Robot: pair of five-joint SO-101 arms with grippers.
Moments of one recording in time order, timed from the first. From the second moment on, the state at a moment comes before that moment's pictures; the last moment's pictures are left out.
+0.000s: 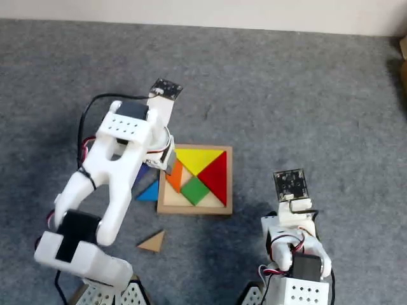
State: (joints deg) left arm 6.5 0.6 15.0 78.1 0.1; right arm 1.3 -104.1 96.0 69.1 18.9
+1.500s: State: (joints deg) left arm 4.6 -13.3 41.5 76.4 -17.1; right arm 1.3 -104.1 96.0 69.1 18.9
